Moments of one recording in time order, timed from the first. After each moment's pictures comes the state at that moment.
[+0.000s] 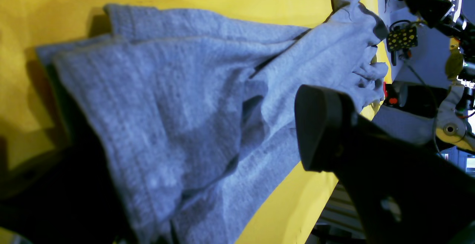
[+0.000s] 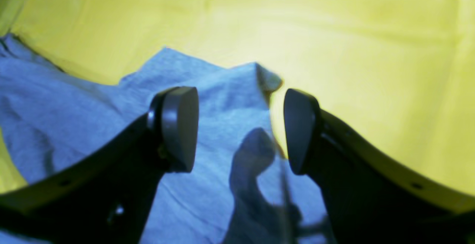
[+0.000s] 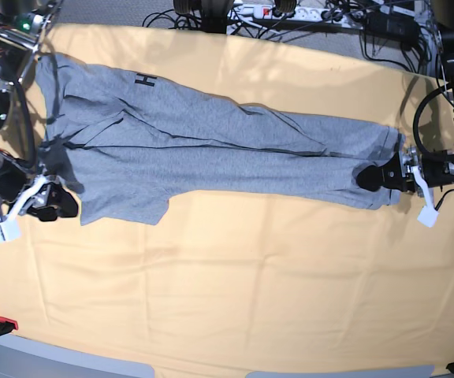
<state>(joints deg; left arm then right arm) -16.8 -37.8 -4.4 54.4 -88.8 -43.9 80.8 9.1 22.3 26.8 82.2 51.9 41.8 -66.6</state>
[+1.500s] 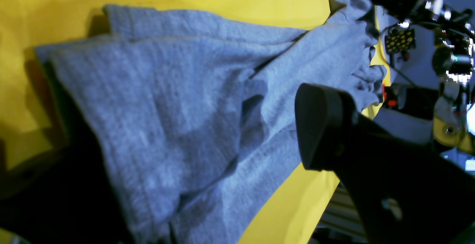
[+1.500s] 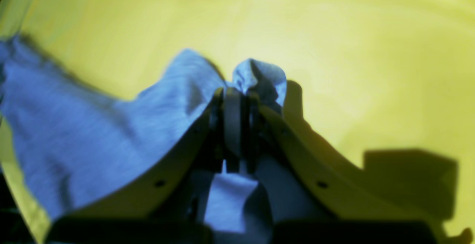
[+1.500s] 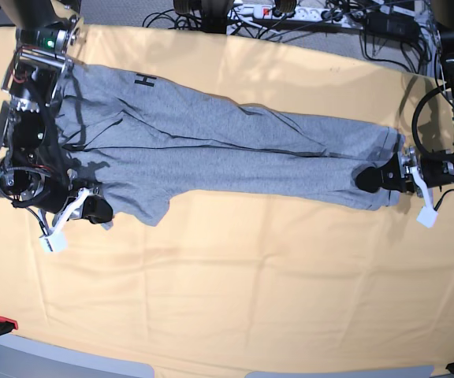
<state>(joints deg) -16.7 -37.6 -4.4 54.4 -88.6 -43.9 79.2 13.8 15.5 19.6 78.3 46.2 41.6 -68.8</state>
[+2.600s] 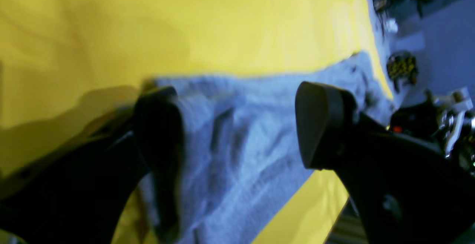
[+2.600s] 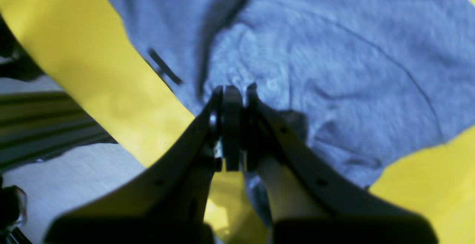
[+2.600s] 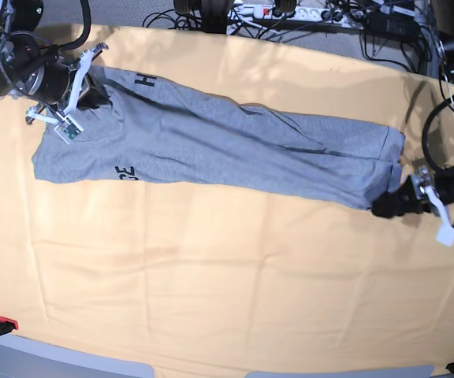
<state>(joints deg) -20.7 -38.0 -11.3 54.4 -87.3 -43.9 78.8 -22.2 20.7 19.6 123.3 44.7 41.6 -81.2</state>
